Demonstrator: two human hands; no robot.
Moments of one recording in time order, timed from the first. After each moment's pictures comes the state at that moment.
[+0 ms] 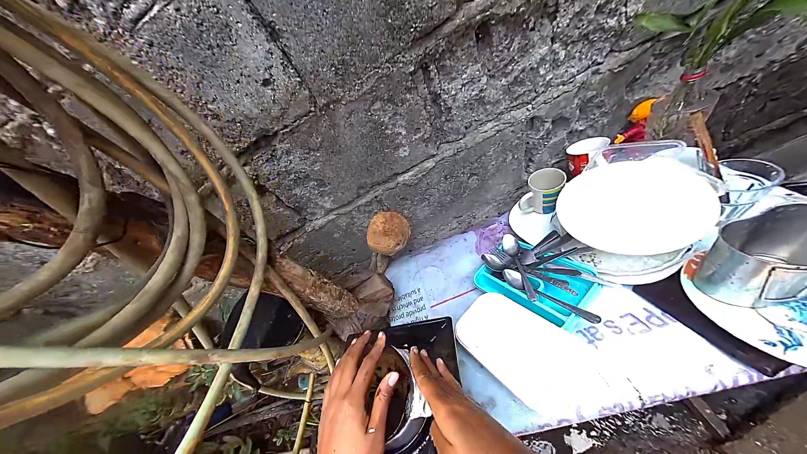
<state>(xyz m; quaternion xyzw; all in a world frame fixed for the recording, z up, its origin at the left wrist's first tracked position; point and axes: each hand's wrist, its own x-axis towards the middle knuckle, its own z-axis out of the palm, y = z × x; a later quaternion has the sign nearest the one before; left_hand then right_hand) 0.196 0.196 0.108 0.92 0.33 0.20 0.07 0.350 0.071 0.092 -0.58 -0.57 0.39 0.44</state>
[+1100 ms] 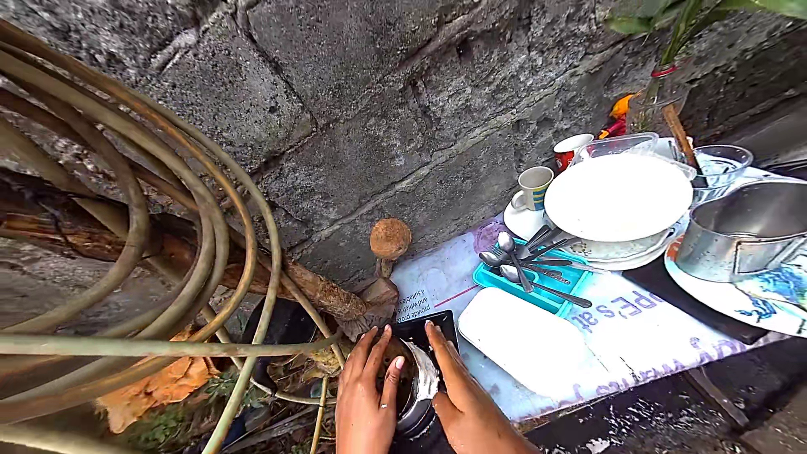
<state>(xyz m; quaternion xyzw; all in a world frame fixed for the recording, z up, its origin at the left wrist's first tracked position) 0.199 0.196 0.106 0.92 0.34 0.21 0.06 0.326 0.067 0.079 -0.58 -0.45 0.32 0.60</state>
